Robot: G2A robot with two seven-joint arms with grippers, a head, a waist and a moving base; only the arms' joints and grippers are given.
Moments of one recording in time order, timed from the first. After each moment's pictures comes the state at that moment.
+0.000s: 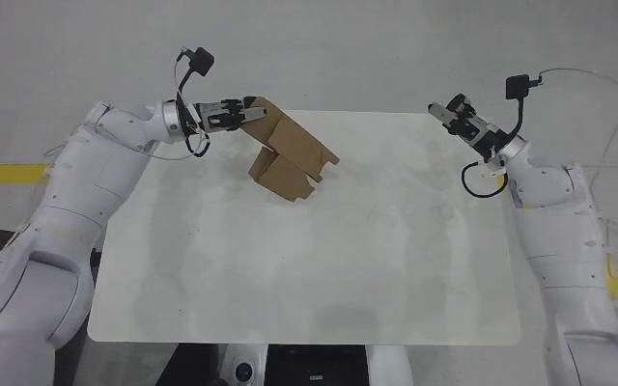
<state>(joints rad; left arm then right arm) 0.29 -1.01 -0.62 -0.79 -0.32 -0.97 -0.85 -0.76 -1.08 1.34 -1.10 -0.18 -0.71 0.58</state>
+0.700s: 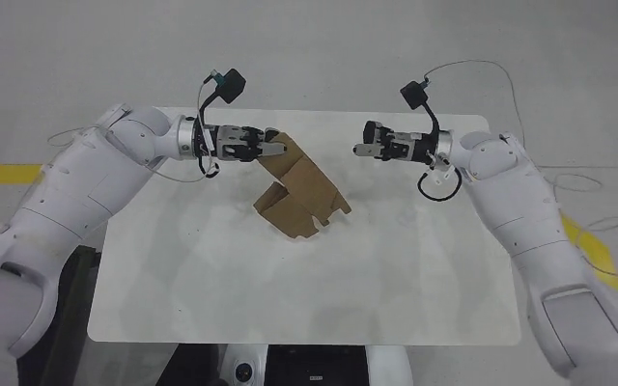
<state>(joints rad) 0.22 -0.87 -0.33 -1.08 -0.44 -1.01 -0.81 -0.49 -1.15 0.85 -0.93 0.22 -0.86 0.96</state>
